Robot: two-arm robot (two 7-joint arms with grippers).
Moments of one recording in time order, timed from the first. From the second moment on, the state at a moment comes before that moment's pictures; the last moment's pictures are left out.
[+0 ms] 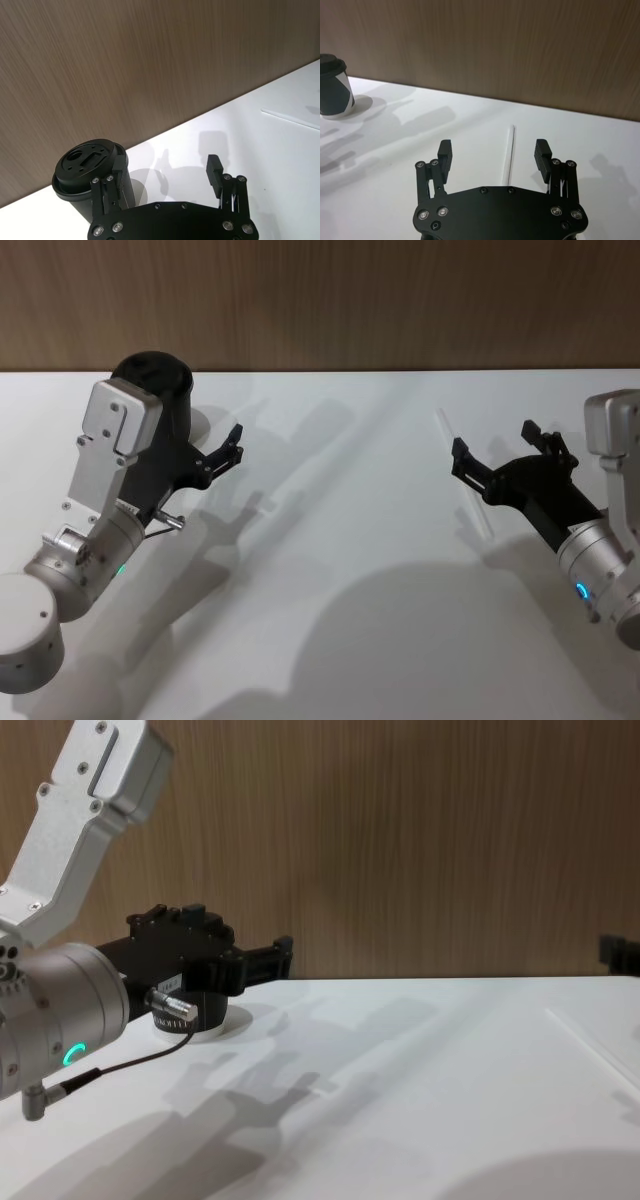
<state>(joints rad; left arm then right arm) -0.24 0.38 0.45 -1.63 -0.20 0.01 -0.01 -0.03 0.38 -0.16 -1.86 0.29 0.23 0.05</state>
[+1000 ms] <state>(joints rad) -0.24 0.38 0.45 -1.63 -0.20 0.01 -0.01 0.01 0.33 -0.15 -1.75 0.32 0.43 0.02</state>
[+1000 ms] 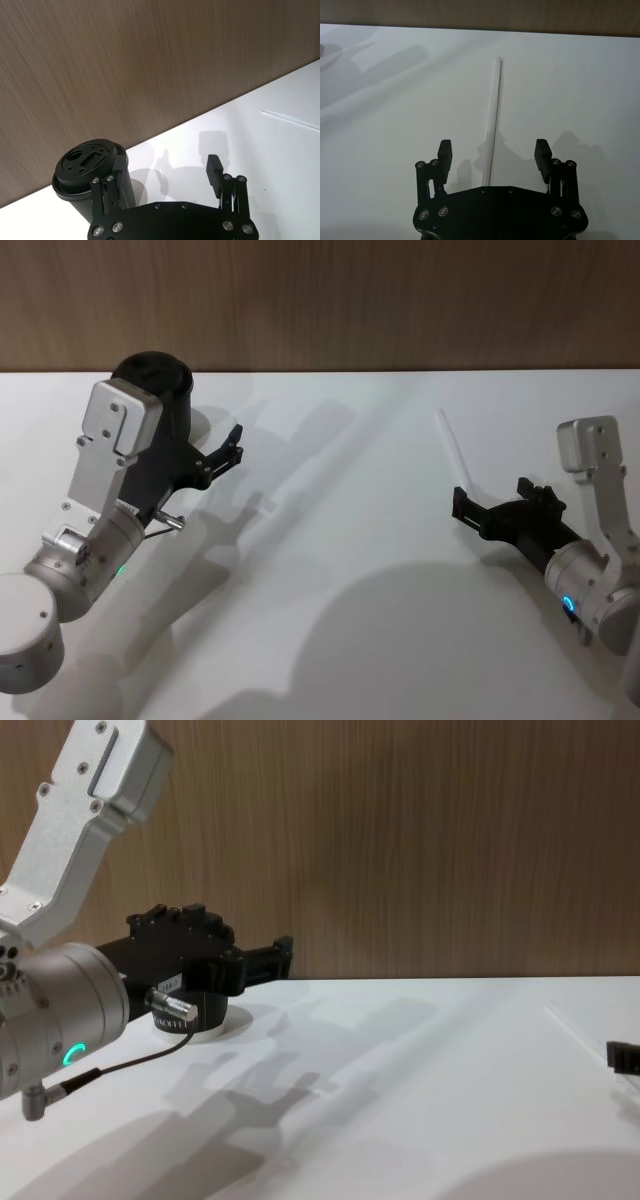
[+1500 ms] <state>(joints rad) -0.24 0.38 0.45 -1.63 -0.20 0.01 -0.01 0.04 0.32 -0.15 -1.71 0.31 0.45 0.04</state>
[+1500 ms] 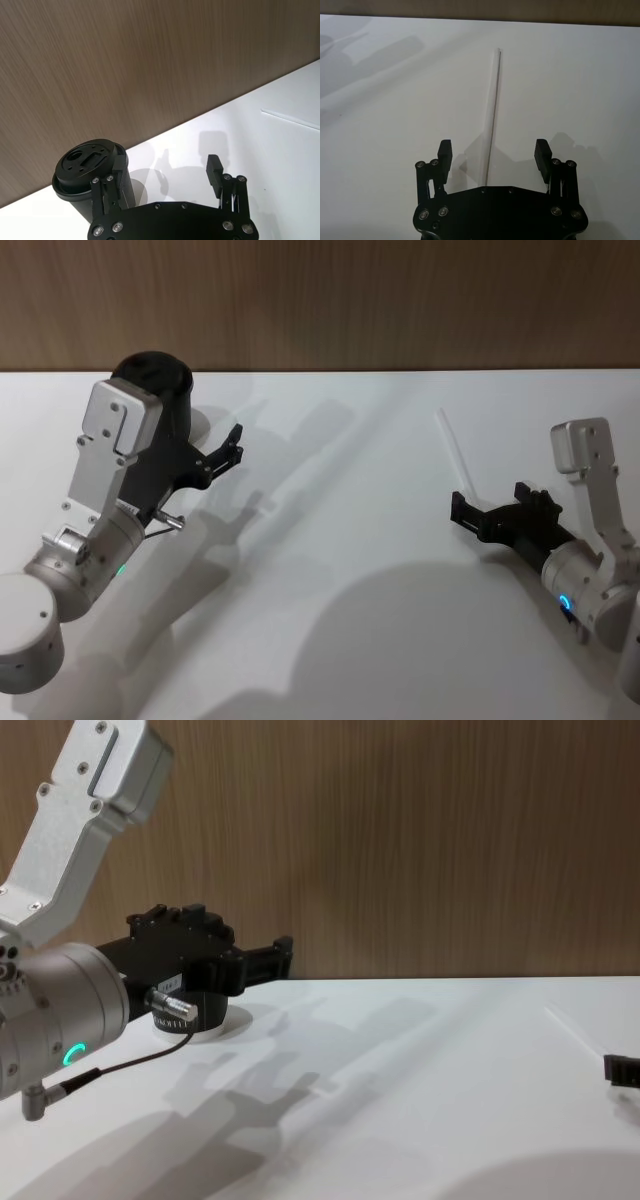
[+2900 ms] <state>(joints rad) -0.24 0.38 0.45 -1.63 -0.20 0.01 -0.01 0.05 0.31 -0.14 -1.69 0.28 0.48 0.08</state>
